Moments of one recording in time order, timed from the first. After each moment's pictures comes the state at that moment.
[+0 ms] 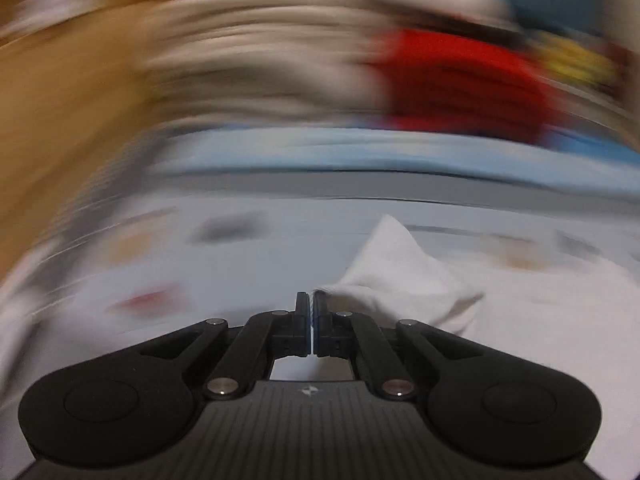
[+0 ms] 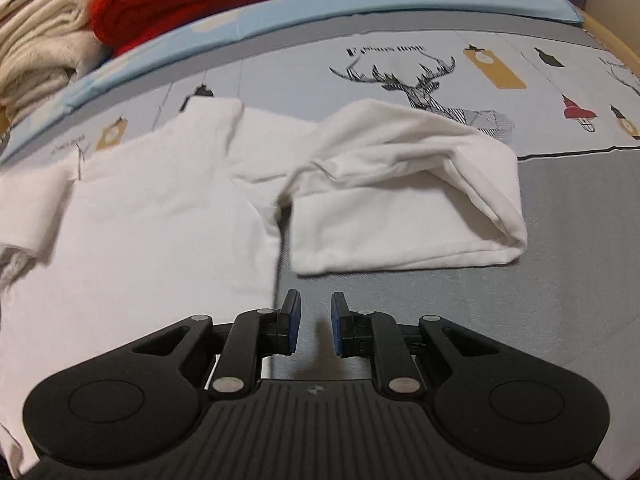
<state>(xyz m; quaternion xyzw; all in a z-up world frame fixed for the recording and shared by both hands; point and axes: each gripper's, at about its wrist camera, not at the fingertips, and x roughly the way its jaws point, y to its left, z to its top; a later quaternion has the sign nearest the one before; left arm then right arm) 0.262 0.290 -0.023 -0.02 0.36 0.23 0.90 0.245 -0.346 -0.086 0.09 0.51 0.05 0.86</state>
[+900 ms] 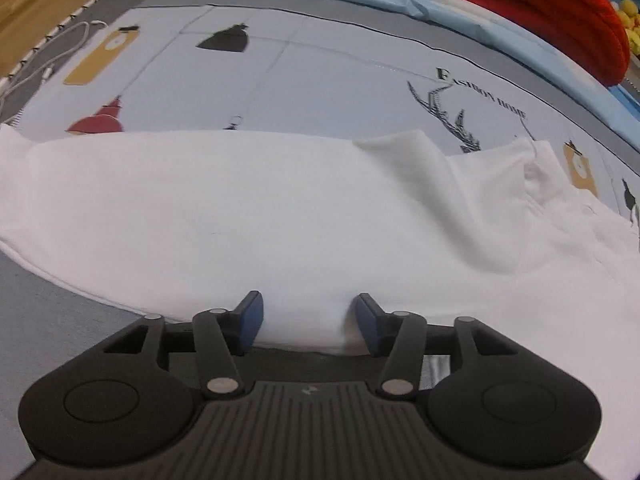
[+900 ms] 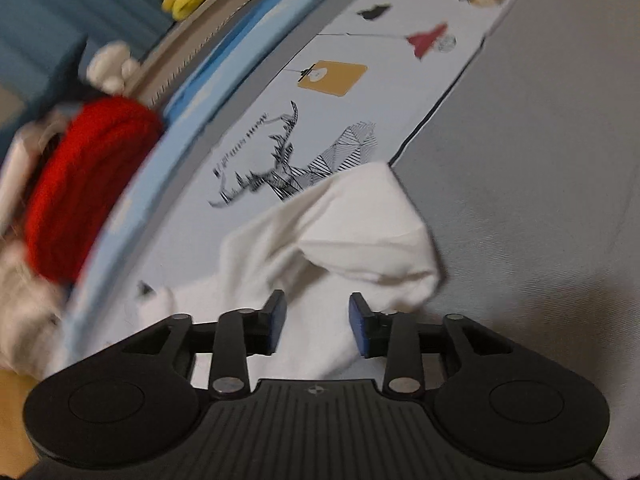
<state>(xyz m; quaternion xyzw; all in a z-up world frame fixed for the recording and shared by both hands) 0.294 0.269 -0.151 -0.12 0.53 0.16 0.82 0.260 -0.479 -0.107 0.42 0.40 -0.10 0.81</state>
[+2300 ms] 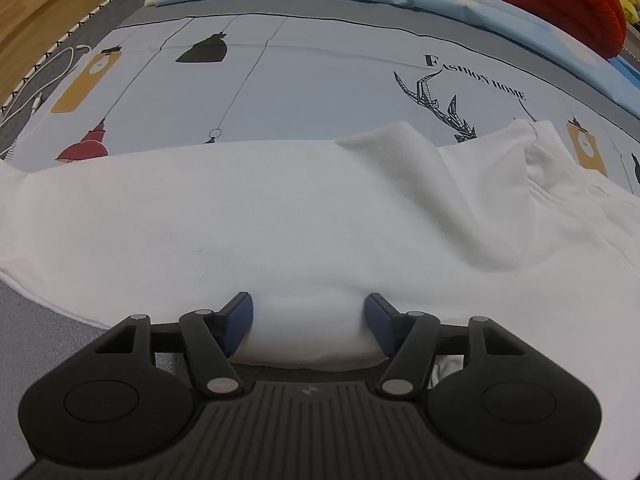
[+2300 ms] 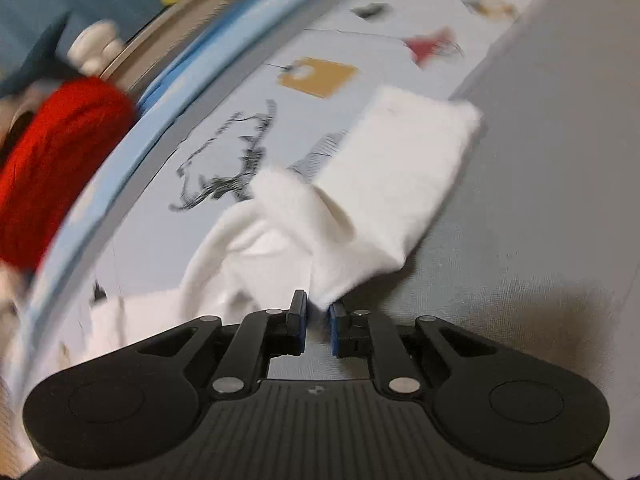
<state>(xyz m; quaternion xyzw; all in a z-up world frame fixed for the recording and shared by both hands) 0.323 0.262 -0.153 -0.07 0.54 0.16 0.82 0.297 -0.487 -0.139 0.36 0.42 -0.12 0.82</state>
